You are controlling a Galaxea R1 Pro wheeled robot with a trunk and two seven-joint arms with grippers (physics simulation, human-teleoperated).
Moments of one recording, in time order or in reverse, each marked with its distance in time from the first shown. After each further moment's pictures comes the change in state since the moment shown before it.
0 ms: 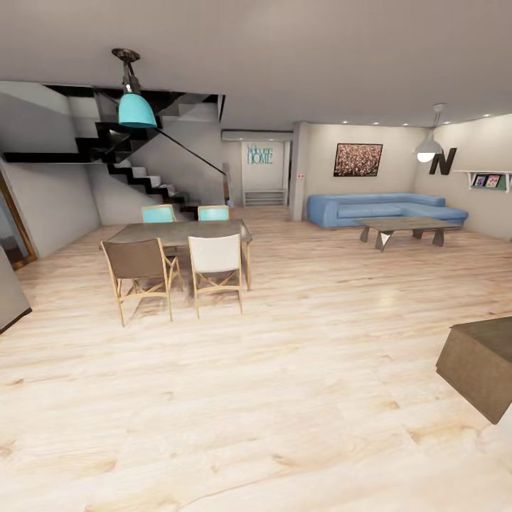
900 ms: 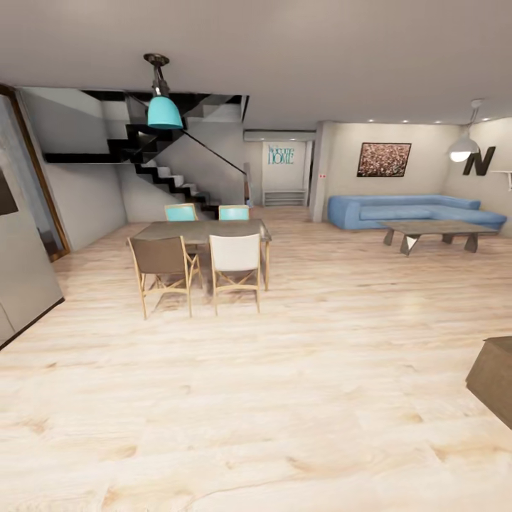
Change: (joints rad) left arm 0.001 0.024 0.010 -0.619 0.002 -0.098 0.002; right arm -0.023 0.003 0.003 -0.390 0.002 -0.065 -0.005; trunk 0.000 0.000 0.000
